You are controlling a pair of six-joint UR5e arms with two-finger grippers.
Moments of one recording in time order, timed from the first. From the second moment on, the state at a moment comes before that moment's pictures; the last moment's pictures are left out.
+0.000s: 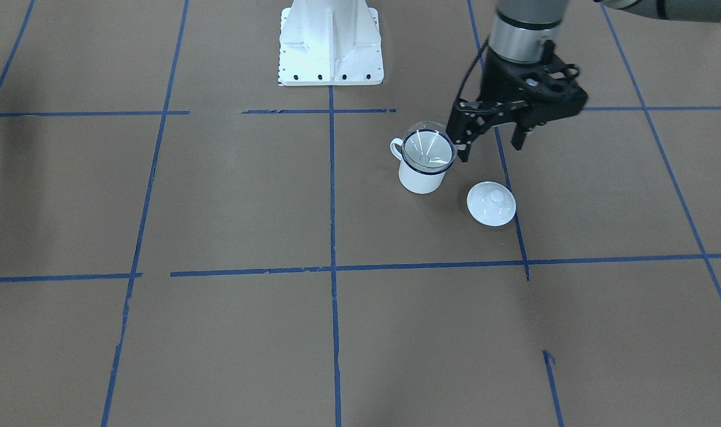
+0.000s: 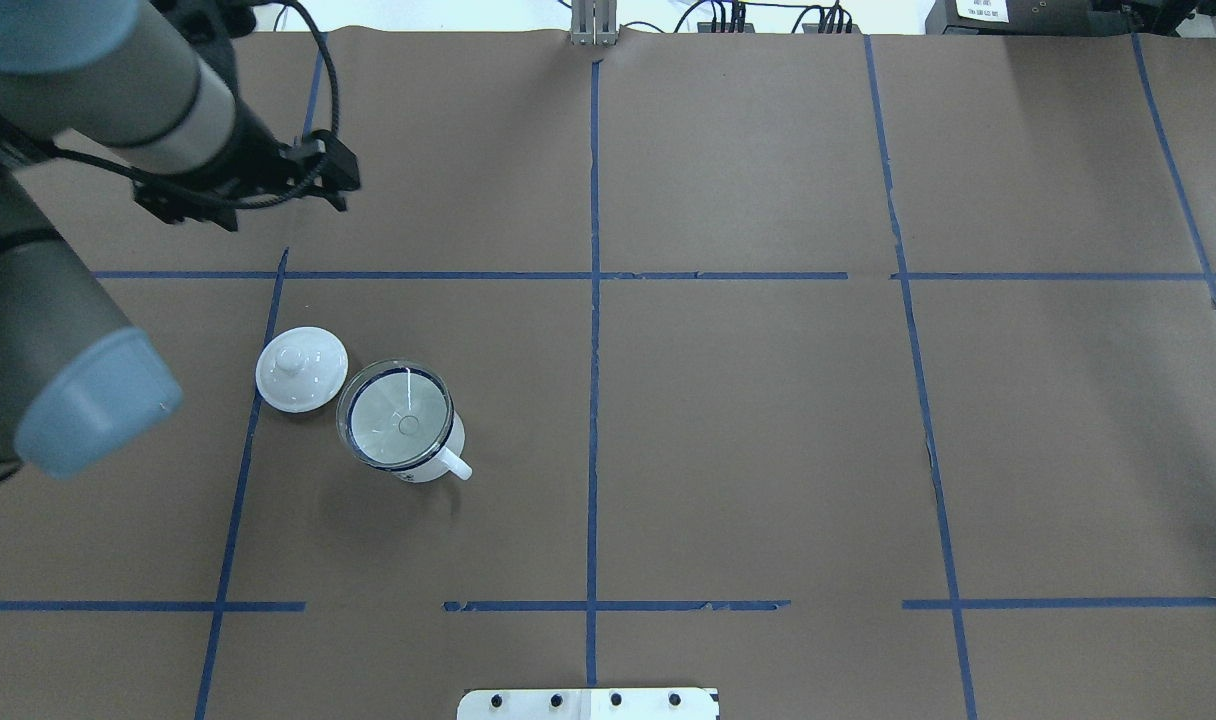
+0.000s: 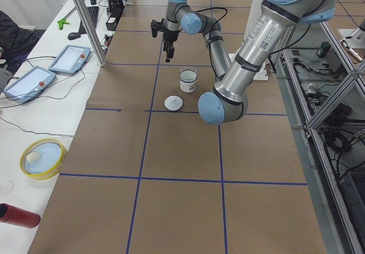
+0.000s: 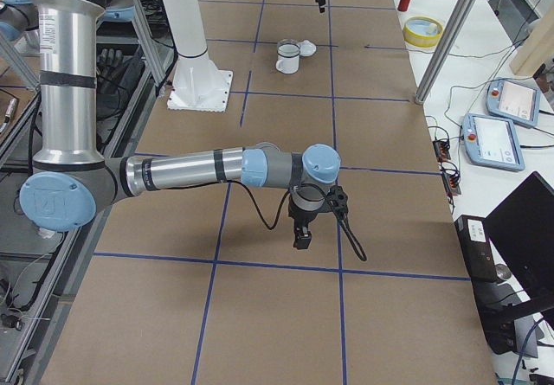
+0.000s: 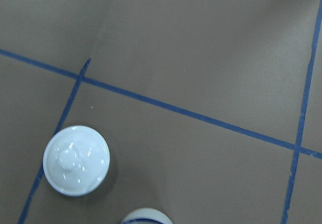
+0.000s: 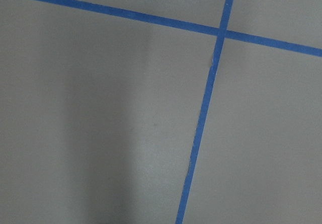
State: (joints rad) left arm -0.92 -2.10 -2.03 -1.30 -1.97 -1.08; right arm 1.45 -1.63 1.79 -1.79 2.31 -0.13
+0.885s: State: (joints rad) left arm -1.50 -1.80 -1.65 -1.43 -2.26 -0.04; right arm 1.45 -1.63 1.79 -1.79 2.31 -0.13
